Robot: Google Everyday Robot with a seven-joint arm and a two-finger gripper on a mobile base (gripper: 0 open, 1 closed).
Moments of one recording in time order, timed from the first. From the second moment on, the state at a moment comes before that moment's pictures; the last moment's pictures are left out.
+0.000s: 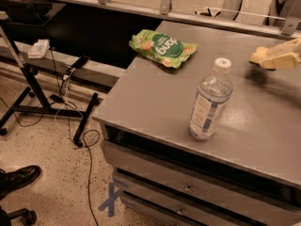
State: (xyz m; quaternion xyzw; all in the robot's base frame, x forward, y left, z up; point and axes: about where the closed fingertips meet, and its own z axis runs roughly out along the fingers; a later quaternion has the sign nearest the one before) arm 0.655 -0.379 0.896 -0.38 0.79 0.10 0.48
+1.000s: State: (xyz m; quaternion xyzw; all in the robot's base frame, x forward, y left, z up) arm 0.505 -0.399 0.877 -0.54 0.72 0.14 0.42
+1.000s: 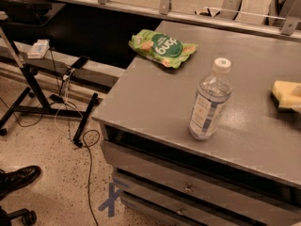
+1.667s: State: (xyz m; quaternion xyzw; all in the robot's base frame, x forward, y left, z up) arm 0.435 -0.363 0.858 -0.59 0.67 0.22 0.39
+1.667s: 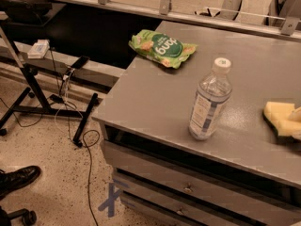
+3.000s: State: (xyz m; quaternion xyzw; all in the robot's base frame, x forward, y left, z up) arm 0.422 -0.290 0.850 -0.62 0.60 0.29 0.41
